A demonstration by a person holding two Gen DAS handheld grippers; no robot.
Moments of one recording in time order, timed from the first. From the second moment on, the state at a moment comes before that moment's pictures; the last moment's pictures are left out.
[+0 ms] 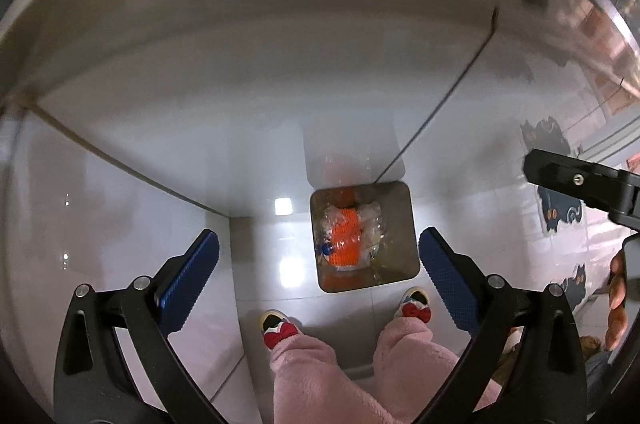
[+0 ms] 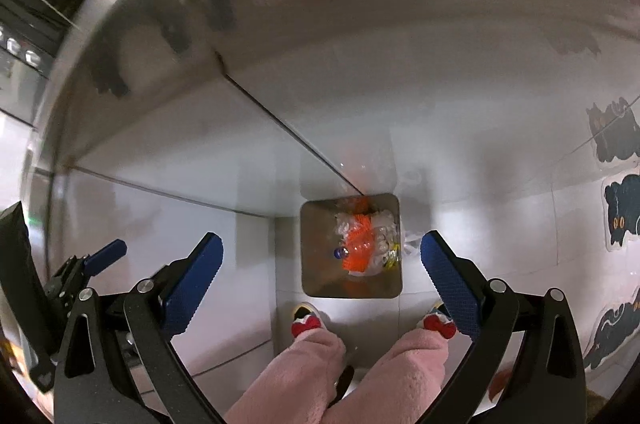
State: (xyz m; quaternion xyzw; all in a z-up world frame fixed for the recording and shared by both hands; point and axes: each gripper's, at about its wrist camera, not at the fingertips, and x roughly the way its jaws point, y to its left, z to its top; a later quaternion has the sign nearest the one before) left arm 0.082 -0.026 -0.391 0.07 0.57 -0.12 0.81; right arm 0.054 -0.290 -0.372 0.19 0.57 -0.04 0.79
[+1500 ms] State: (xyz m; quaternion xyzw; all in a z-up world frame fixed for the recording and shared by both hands) left arm 0.258 -0.137 -0.199 0.05 0.45 -0.18 0.88; right arm 0.276 -0.364 -0.197 0.15 0.40 -0.03 0.90
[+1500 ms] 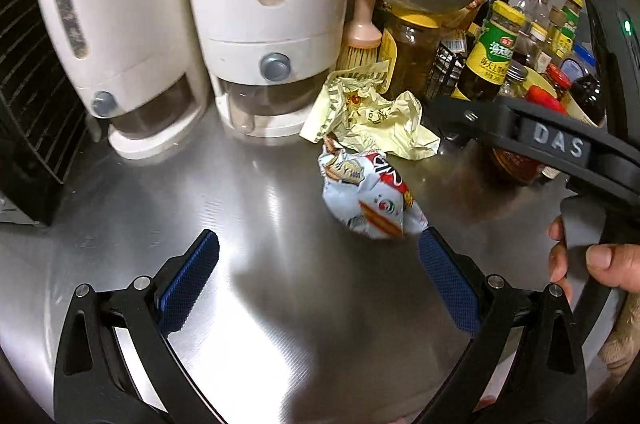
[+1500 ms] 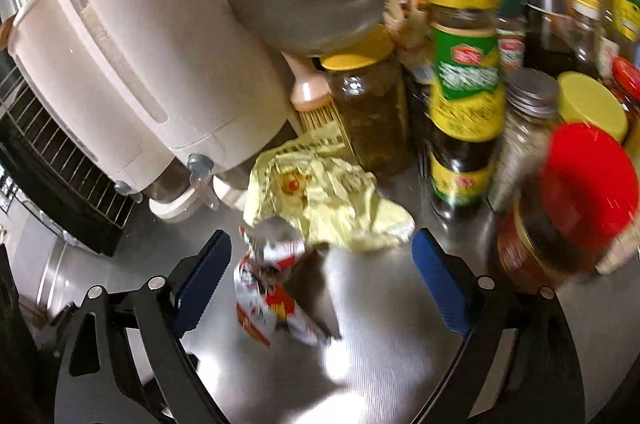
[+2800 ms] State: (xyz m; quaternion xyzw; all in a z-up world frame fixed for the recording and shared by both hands) left arm 0.307 -0.127 -0.265 0.07 0.51 -0.16 0.84; right arm 0.319 -0.358 -0.258 0.10 0.48 -0.03 0.87
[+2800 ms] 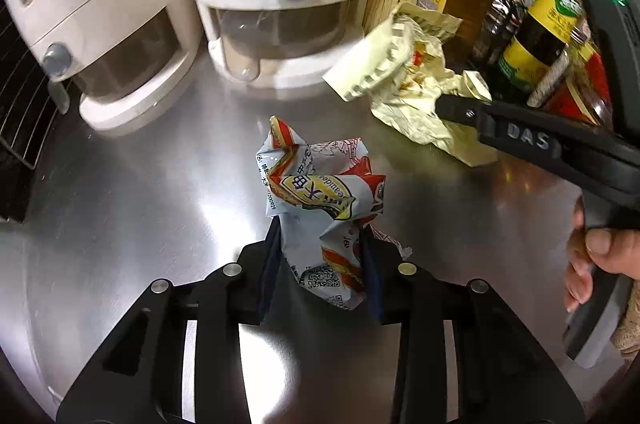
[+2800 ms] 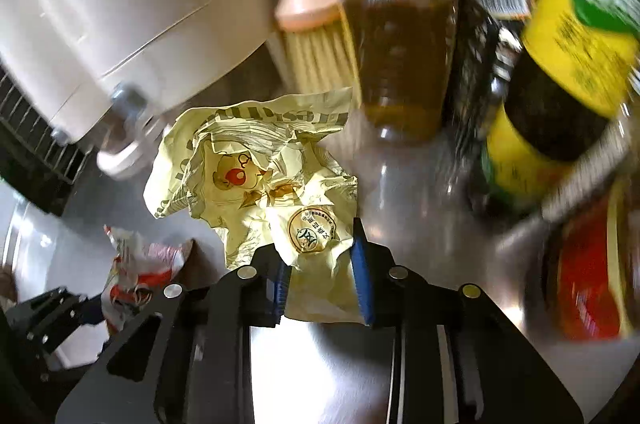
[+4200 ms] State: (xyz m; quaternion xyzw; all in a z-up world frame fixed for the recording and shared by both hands) left arm 0.045 -0.015 -0.293 0.04 0.53 -0.15 0.84; right arm 0.019 -0.275 -0.280 0.16 0.52 0.01 0.84
